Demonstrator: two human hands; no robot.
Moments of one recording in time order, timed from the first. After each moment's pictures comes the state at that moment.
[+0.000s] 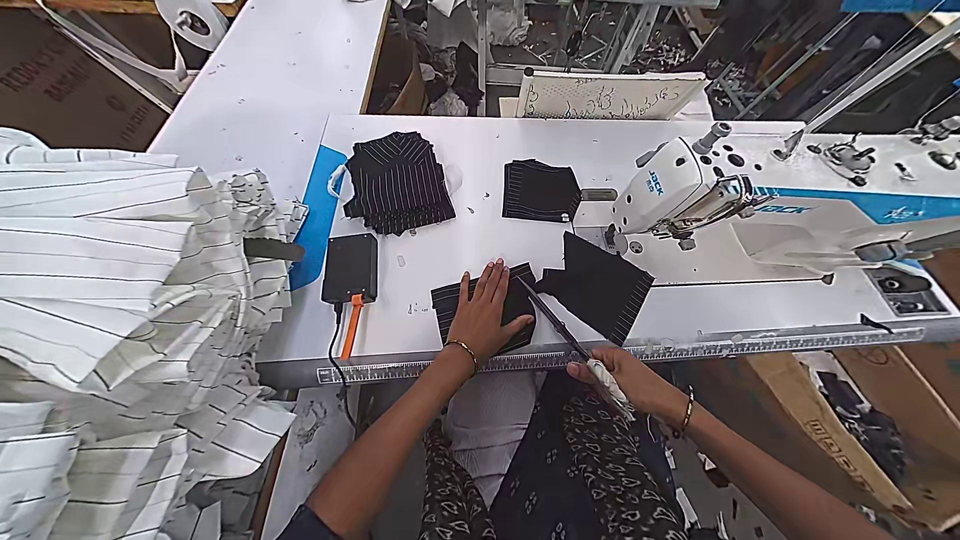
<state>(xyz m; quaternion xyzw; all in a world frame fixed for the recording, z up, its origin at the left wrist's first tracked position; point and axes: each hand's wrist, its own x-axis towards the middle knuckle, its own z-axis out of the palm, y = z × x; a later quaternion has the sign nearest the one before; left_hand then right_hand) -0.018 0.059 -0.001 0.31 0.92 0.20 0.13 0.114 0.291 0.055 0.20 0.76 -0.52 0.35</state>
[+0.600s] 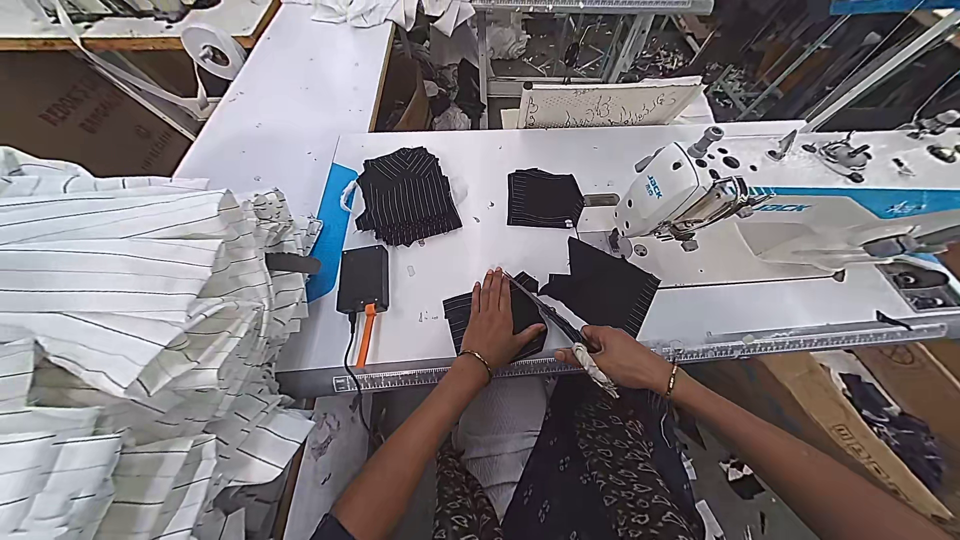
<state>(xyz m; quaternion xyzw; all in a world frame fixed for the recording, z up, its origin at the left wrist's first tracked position) -0.009 0.062 -0.005 0.28 0.93 0.23 0.08 0.069 0.275 0.073 0.12 0.86 -0.31 0.38</state>
